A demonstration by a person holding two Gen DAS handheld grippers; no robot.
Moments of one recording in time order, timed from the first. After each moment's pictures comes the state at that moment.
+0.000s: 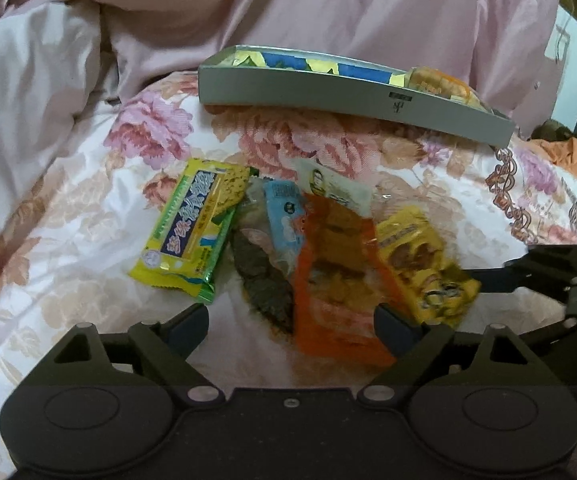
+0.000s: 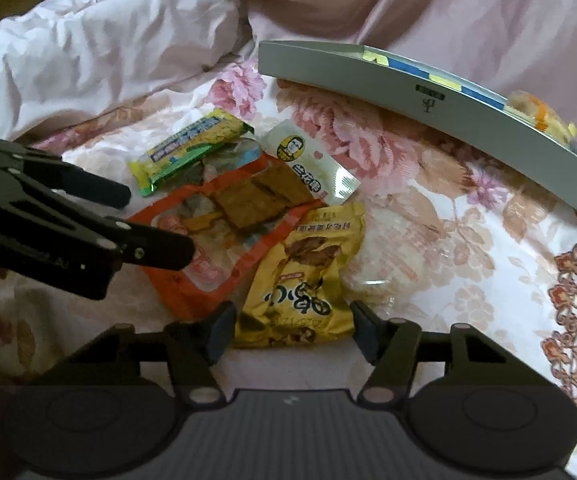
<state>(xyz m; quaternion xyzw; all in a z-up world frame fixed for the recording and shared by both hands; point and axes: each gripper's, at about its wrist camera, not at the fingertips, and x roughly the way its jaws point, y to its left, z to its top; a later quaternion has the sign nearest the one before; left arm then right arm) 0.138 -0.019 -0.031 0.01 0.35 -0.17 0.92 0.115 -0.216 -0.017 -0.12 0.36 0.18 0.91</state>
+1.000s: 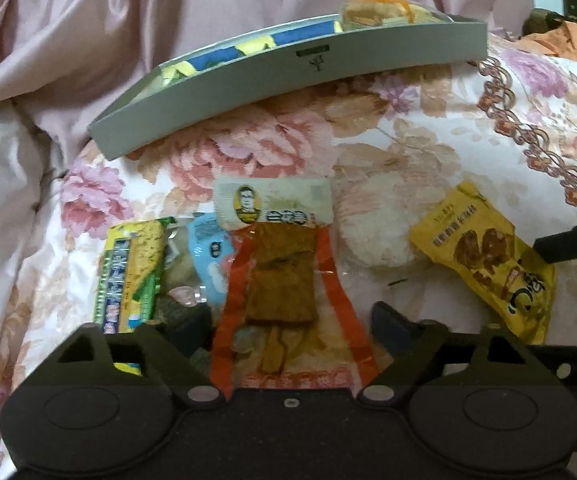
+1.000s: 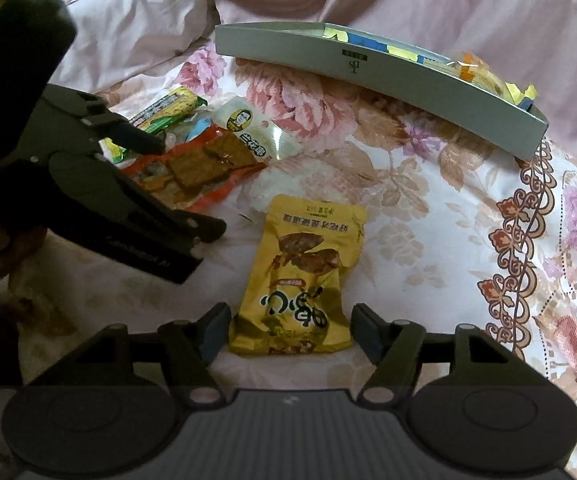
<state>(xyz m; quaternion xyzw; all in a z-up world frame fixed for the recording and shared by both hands) 0.167 -0.109 -0.038 0.19 0.36 -0.14 0.90 0.096 -0.272 -0.010 -0.12 0.38 0.17 0.90</state>
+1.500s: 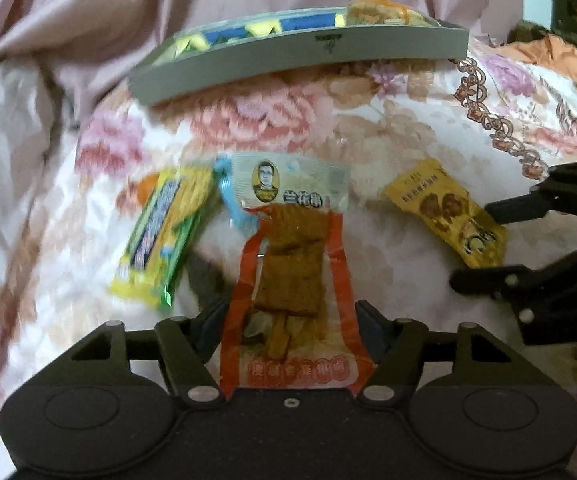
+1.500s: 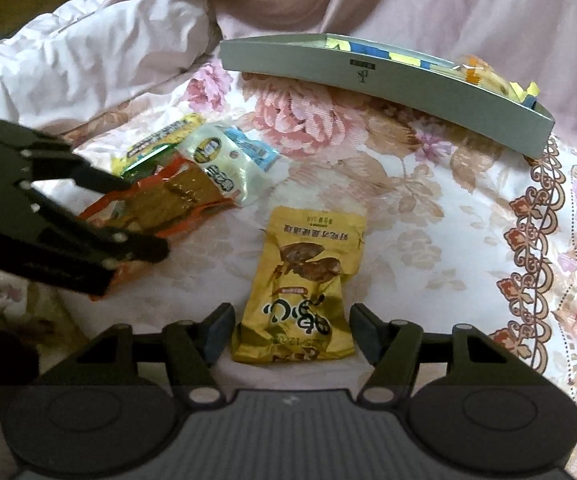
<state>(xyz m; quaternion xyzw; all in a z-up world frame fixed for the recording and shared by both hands) 0.126 -0.052 -0.024 0.13 0.40 -0.18 0.89 0.093 -0.267 -0.012 -0.08 0.37 0.18 0.91</state>
